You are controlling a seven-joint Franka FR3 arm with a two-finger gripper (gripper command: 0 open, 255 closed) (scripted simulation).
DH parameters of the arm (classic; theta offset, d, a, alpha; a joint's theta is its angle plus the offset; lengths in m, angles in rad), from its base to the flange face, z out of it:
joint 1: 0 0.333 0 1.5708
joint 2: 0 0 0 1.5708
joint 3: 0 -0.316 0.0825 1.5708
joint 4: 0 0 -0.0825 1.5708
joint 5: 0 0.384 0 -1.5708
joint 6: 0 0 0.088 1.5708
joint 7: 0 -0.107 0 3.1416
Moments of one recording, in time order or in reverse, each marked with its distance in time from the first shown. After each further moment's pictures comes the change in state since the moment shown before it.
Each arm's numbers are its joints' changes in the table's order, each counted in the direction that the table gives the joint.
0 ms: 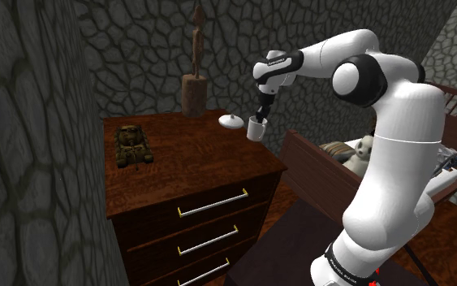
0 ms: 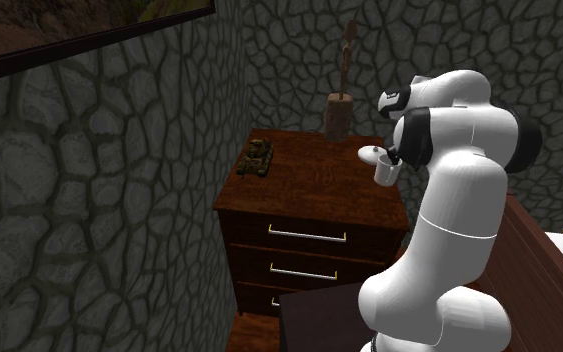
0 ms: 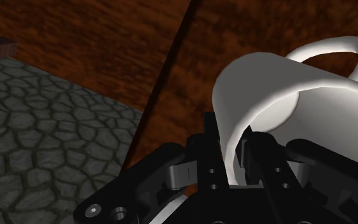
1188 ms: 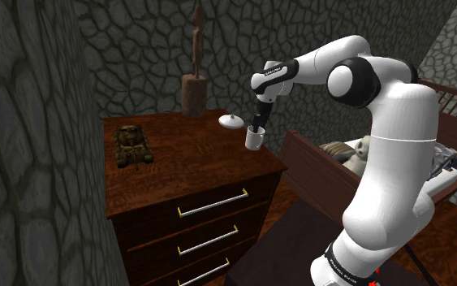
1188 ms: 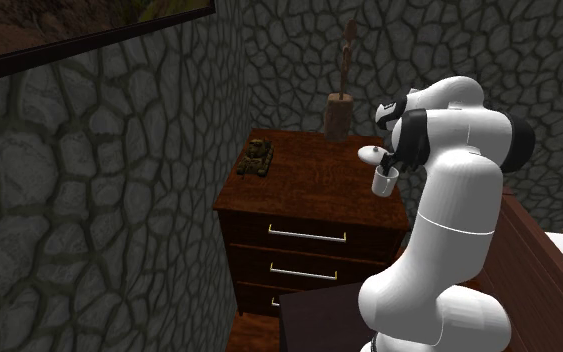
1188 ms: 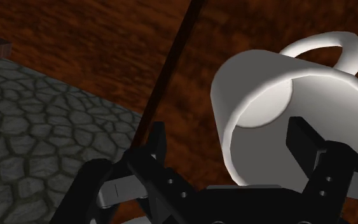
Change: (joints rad) arm -0.002 -0.040 -0.003 0.051 0.008 -0.091 0.008
